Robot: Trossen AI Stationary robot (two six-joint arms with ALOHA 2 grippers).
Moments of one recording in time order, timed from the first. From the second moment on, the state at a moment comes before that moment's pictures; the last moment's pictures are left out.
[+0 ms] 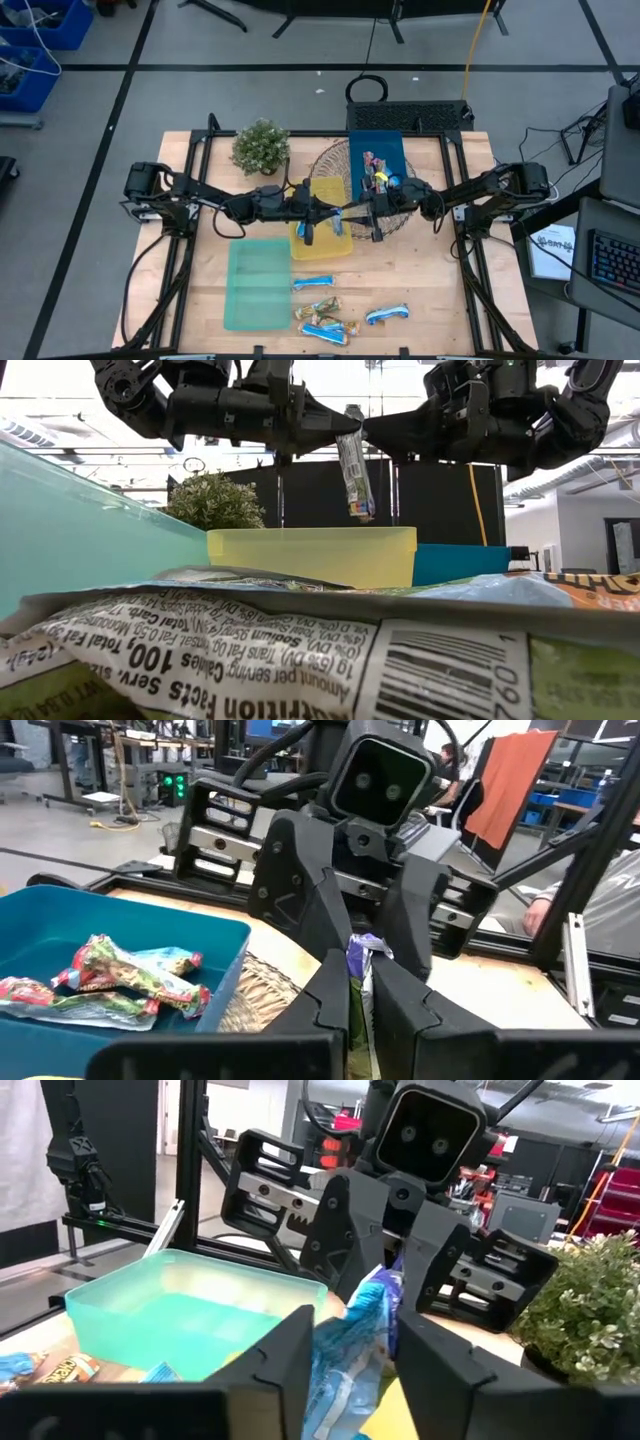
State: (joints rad) left arm -0.03 1.67 0.77 0.87 -0.03 -0.18; right arm -0.12 1.52 0.44 1.13 -0.28 -0.16
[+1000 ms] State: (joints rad) left arm -0.01 1.58 0.62 0.84 -0.21 -0.23; right arm -0.12 0.93 0.06 1.00 -0.07 -0.07
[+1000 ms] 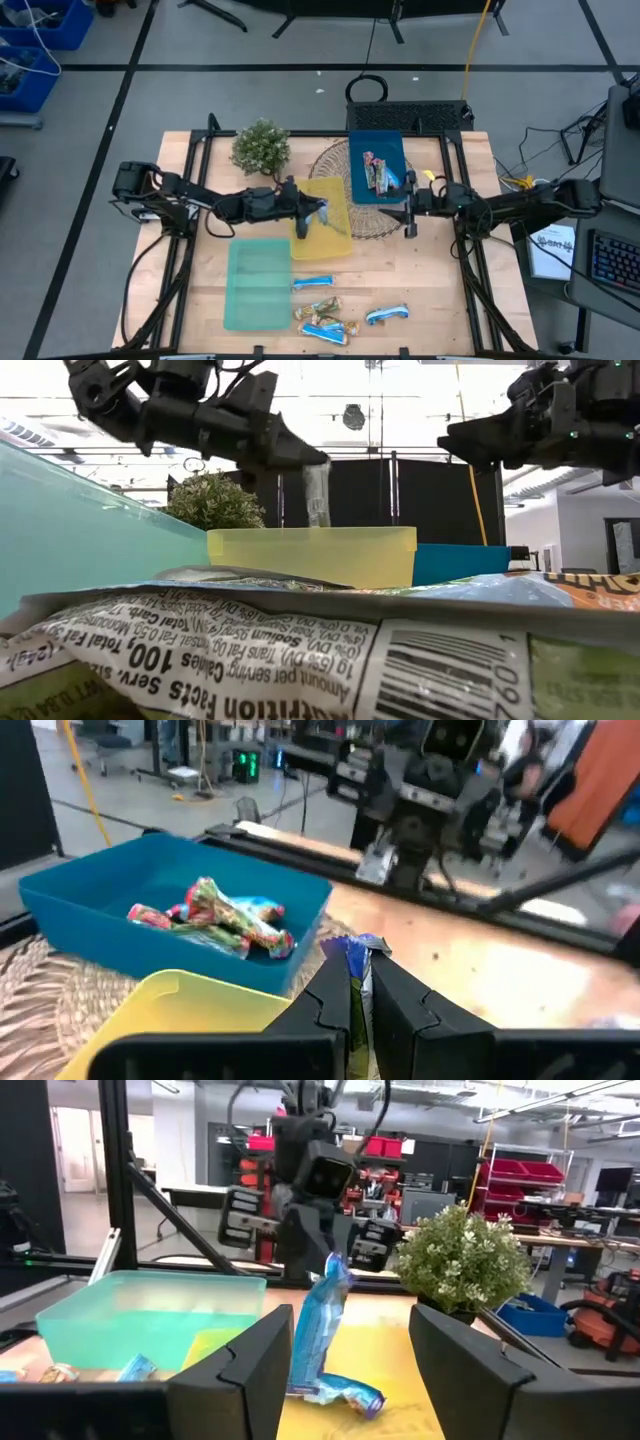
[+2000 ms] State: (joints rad) left arm 0.10 1.77 0.44 1.10 -0.13 -0.61; right arm -0.12 0.92 0.05 1.00 -0.07 -0.07
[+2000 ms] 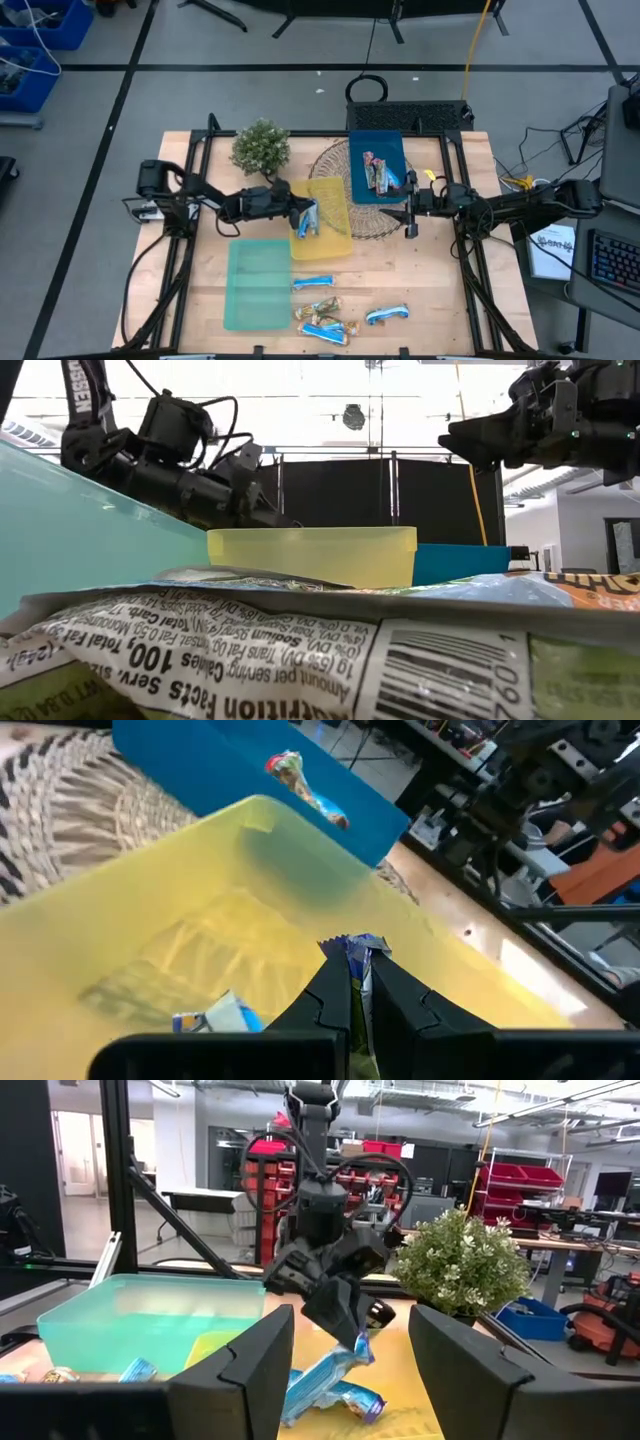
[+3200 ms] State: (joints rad) left arm 0.05 1.61 0.45 1.13 -0.02 -0.29; right arm -0.11 0.92 0.05 0.96 -0.08 -0.06
